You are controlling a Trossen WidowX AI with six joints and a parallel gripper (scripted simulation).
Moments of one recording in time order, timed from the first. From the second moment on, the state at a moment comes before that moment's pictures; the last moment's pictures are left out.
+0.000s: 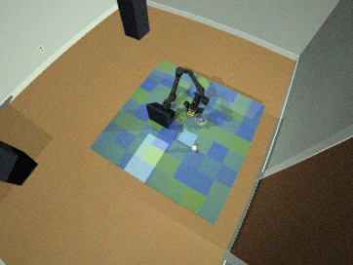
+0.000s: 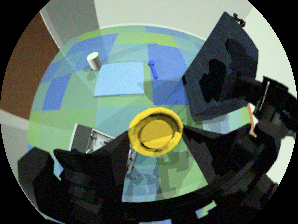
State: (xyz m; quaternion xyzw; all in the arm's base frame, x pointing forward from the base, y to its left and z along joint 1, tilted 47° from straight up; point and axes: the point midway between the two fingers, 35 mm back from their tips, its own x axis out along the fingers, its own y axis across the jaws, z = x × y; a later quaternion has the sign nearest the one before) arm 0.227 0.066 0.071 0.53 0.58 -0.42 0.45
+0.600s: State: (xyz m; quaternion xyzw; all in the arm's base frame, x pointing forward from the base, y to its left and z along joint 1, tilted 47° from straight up) arm 0.243 0.077 0.036 0.44 0.49 -0.39 0.65
